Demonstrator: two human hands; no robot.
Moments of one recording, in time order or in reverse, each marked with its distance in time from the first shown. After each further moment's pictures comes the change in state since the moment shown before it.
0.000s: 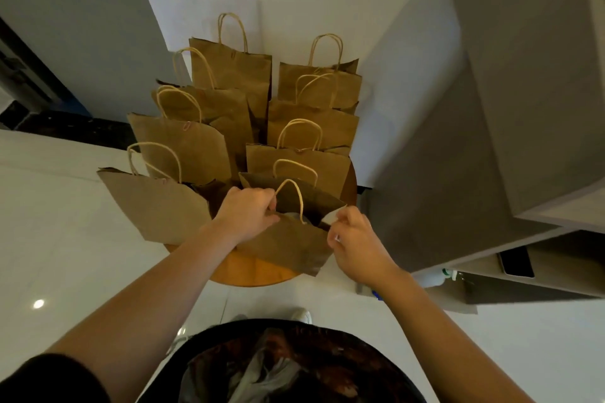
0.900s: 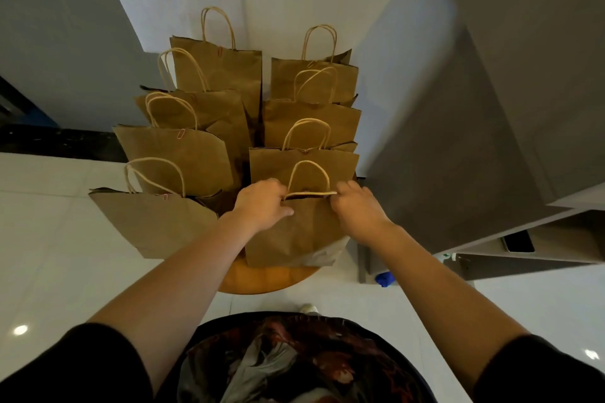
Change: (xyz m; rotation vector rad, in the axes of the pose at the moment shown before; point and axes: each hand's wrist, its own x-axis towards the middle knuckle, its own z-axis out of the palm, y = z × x) left_hand 0.040 -0.019 0.001 -0.087 -0.151 0.005; right_hand 0.070 -0.013 -0.003 -0.374 -0.043 0.038
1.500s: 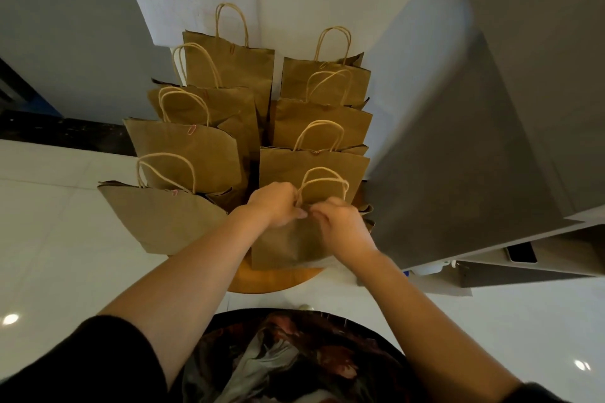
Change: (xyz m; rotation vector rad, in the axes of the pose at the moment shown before) left_hand 0.007 -0.003 0.000 -0.180 -0.185 -0.031; right_hand -0.014 -0.055 -0.013 0.502 0.049 0.105
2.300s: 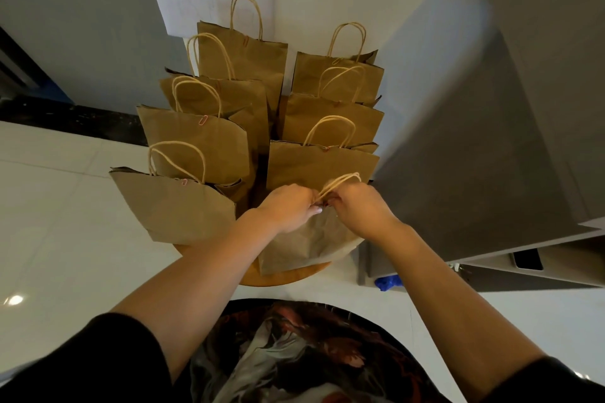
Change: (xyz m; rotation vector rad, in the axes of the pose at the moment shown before) left_hand -0.013 0.007 0.010 0.094 0.045 0.153; right_hand 0.025 0.008 -0.025 -0.217 -0.103 -0.039
